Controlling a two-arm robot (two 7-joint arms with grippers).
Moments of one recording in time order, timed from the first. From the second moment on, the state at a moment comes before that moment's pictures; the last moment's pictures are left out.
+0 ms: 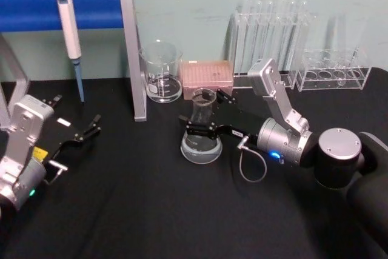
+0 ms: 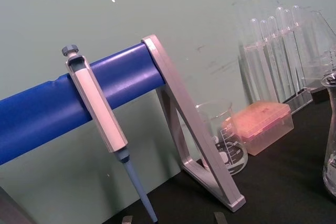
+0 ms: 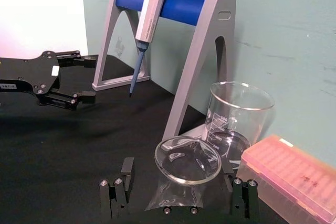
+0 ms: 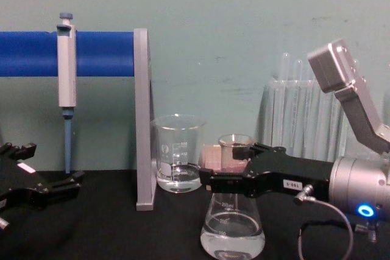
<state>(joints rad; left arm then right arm) -0.20 0.60 0.45 -1.41 -0.25 -0.12 0.03 0.55 0.25 -0.52 -1.01 0.30 -0.14 0.61</state>
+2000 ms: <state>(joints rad) -0.20 0.60 0.45 -1.41 -0.25 -0.12 0.03 0.32 0.31 -0.33 -1.19 0.20 -0.09 0.14</state>
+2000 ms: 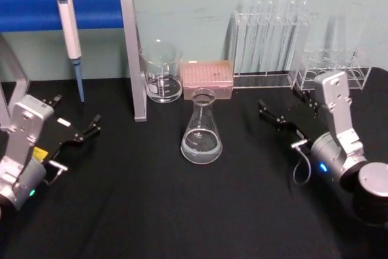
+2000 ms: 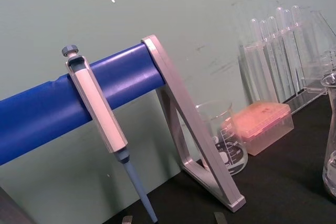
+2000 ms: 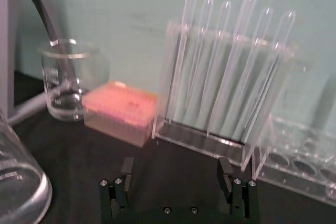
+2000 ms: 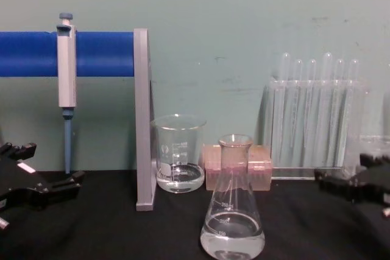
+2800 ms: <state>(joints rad) -0.20 0.60 0.45 -1.41 -0.25 -0.12 0.03 0.33 0.28 -0.33 -1.12 0.15 -0.08 0.14</state>
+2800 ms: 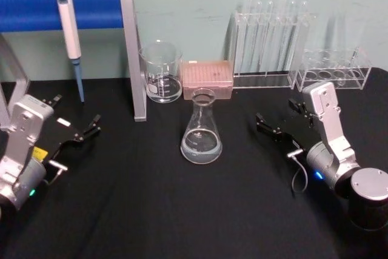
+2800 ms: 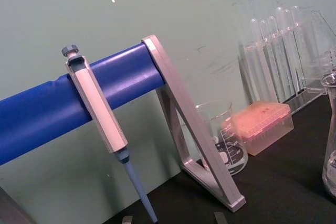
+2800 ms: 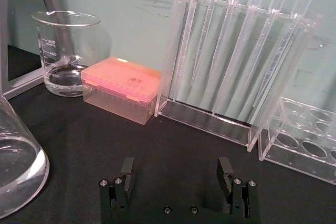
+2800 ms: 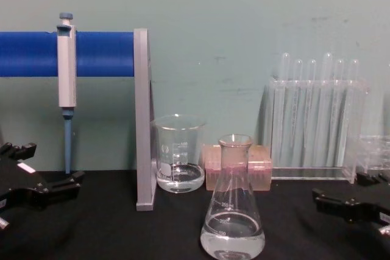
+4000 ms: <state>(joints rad) -0.20 0.60 0.45 -1.41 -0.25 -0.12 0.03 0.33 0.28 -0.33 -1.13 0.15 -0.08 0.14</state>
